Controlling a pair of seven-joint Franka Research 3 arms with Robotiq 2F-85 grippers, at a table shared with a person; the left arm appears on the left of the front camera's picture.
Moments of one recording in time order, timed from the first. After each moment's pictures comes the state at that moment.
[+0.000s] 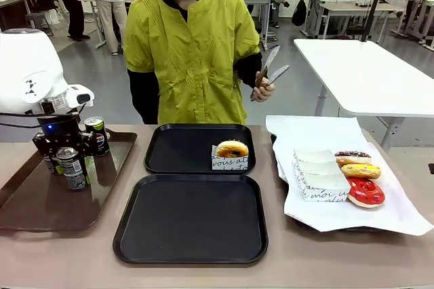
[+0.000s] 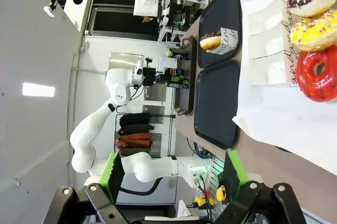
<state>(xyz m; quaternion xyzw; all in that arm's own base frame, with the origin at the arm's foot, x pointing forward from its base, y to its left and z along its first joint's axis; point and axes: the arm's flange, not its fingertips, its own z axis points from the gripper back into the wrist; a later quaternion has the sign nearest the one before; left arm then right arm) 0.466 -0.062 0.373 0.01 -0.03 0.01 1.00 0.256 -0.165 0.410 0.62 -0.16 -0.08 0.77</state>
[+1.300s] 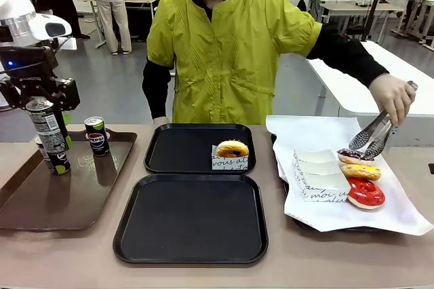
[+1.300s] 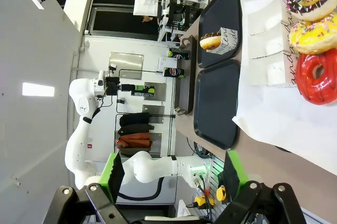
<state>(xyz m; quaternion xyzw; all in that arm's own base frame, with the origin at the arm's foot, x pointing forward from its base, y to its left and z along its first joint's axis) 0.405 -0.087 0.539 0.00 -0.04 -0.03 1.00 0.256 -0.165 0.410 0.62 -0.16 -0.08 0.77</state>
